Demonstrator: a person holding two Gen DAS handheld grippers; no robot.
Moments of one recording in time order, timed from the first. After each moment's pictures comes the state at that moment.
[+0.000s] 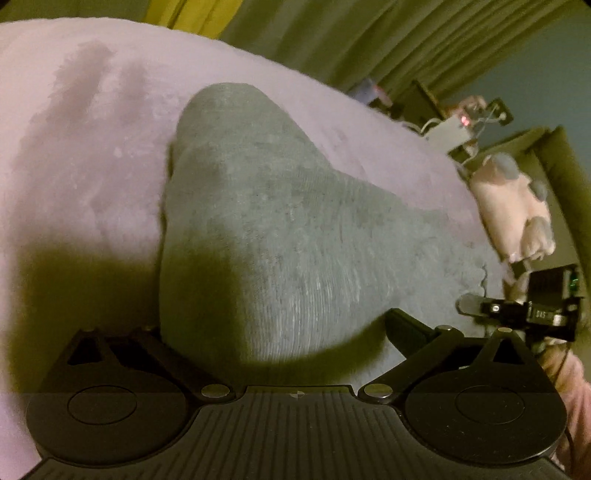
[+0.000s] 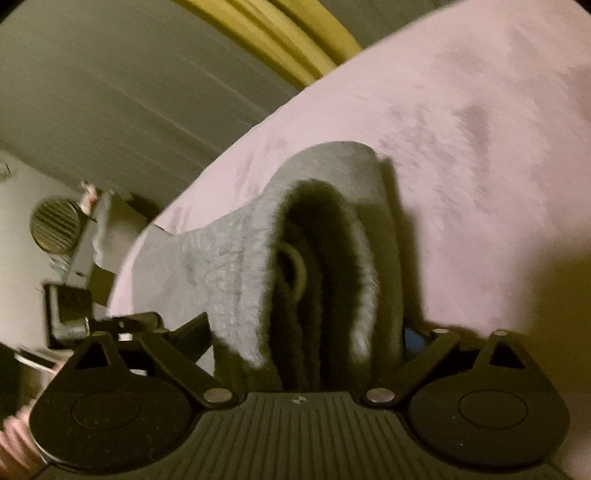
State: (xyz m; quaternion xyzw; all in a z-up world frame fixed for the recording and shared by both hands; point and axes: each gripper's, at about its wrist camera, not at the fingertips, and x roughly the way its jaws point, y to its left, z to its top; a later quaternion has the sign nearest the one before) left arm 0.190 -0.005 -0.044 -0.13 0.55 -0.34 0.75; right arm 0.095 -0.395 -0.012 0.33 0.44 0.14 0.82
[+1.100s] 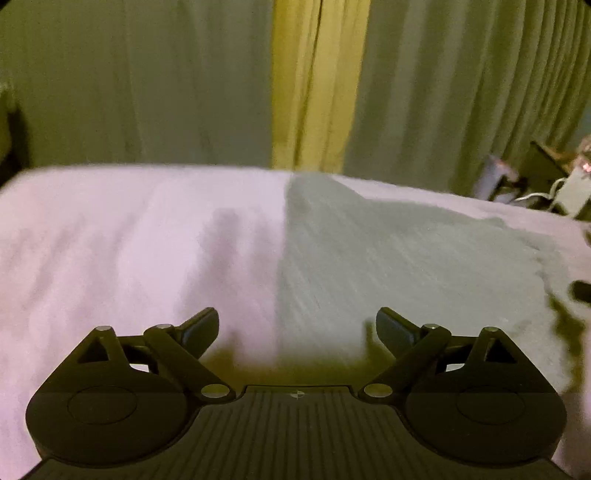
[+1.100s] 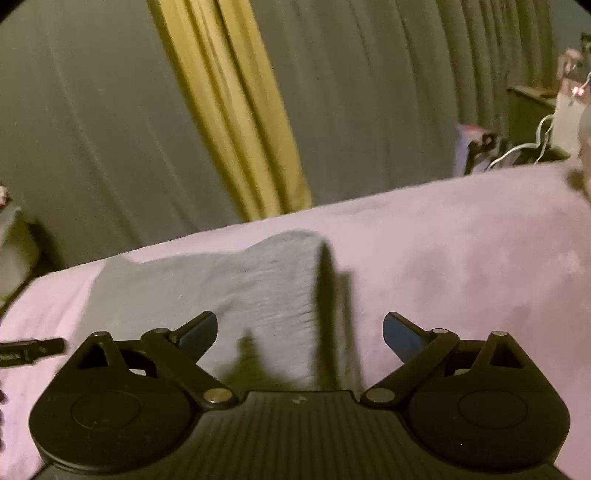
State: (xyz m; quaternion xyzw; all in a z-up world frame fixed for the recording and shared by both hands) left arm 0.166 -0.030 0.036 -0.01 0.43 -0.10 0.90; right arm 0.145 -0.366 0.089 0.16 0.35 -0.04 0.92
